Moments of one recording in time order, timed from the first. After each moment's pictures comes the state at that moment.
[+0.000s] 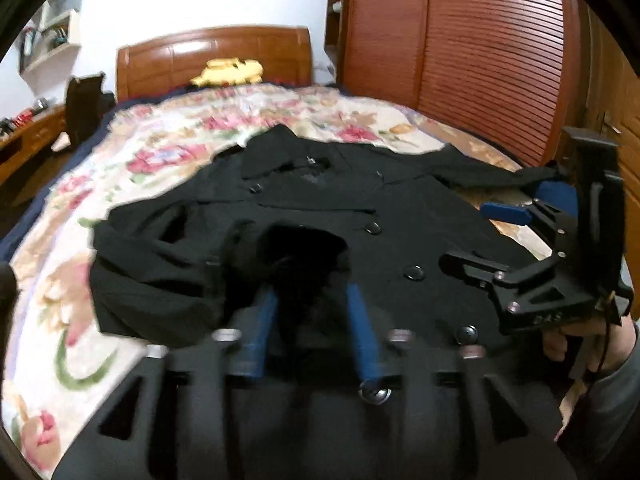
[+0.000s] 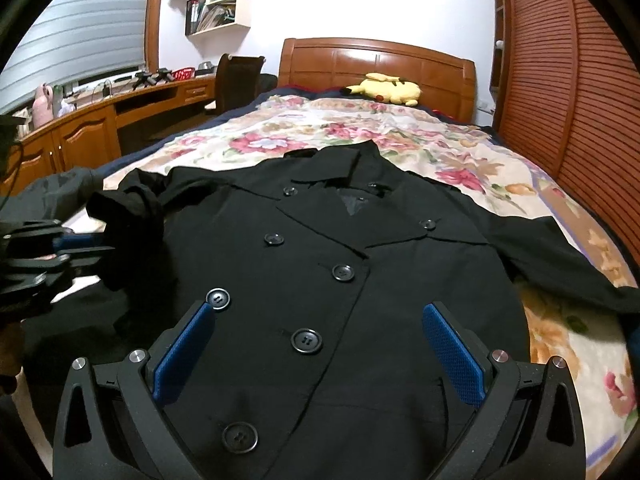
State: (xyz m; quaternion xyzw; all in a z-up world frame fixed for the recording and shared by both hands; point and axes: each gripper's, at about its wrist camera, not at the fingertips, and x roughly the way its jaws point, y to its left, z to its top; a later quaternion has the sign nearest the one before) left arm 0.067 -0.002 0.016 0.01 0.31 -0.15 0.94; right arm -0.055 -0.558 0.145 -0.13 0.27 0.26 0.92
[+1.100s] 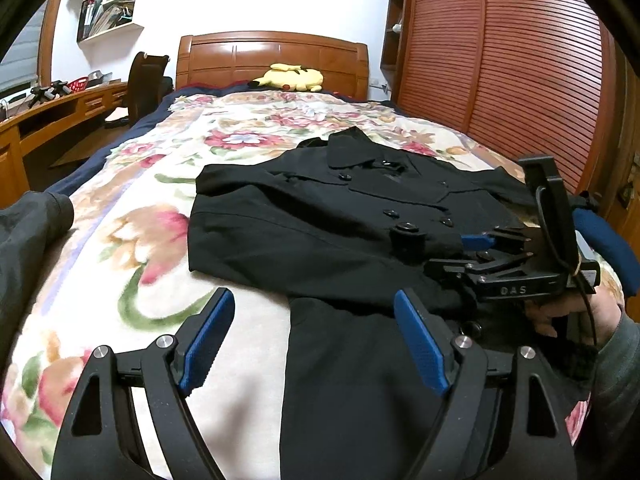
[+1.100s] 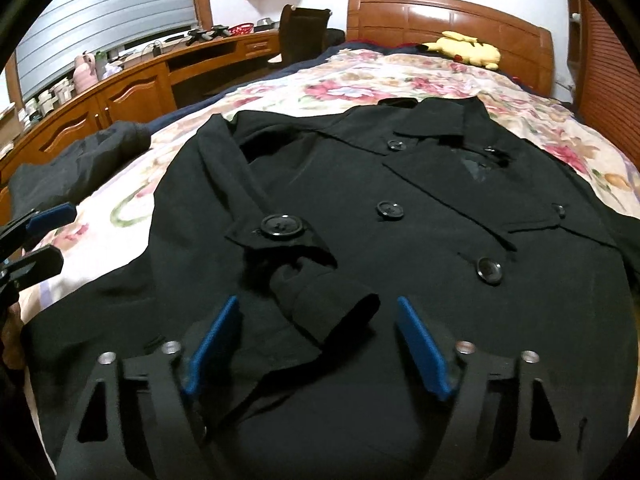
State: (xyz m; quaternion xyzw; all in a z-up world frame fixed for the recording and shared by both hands) left arm 0.031 0.097 -0.015 -0.03 0.30 -0.08 0.95; right arm 0.005 -0.523 0.117 -0.14 0.35 0.37 0.85
